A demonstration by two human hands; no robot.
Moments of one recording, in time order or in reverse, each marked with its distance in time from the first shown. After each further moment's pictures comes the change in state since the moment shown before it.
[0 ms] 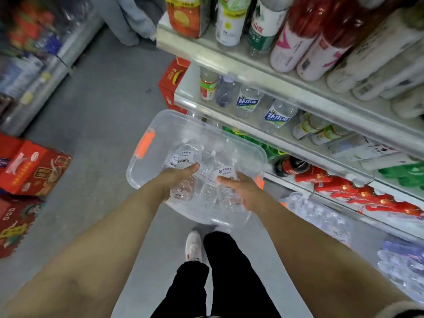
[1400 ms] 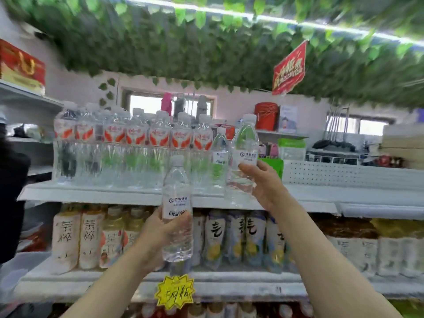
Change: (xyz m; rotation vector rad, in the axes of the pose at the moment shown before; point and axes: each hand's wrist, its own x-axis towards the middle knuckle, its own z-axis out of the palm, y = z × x) left_hand -0.413 0.358 0.156 -0.168 -0.369 1.464; right_hand -0.540 -0.359 -0.260 0.302 0.341 -1.542
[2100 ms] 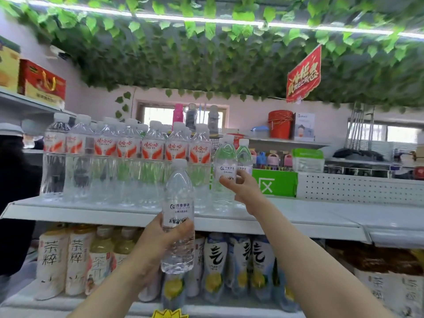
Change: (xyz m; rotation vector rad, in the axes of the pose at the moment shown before) left_hand 0.041 0.008 0.027 0.094 0.046 0.068; right_hand 0.115 0.053 -0.006 -0.363 -0.008 0.013
